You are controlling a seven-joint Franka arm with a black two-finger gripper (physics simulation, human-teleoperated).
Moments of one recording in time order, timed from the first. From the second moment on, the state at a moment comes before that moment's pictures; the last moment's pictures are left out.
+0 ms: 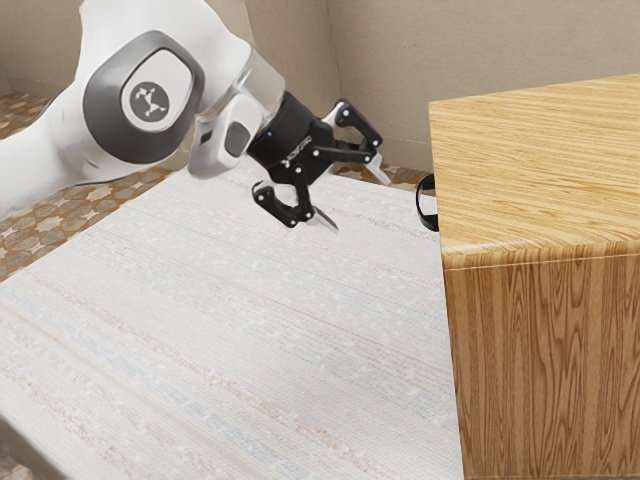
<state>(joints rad) -0.14 -0.07 0.08 -1.64 -0.36 2.01 2.26</state>
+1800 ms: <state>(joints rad) -0.11 -0.01 0.07 -1.61 -0.49 1.98 2.50</state>
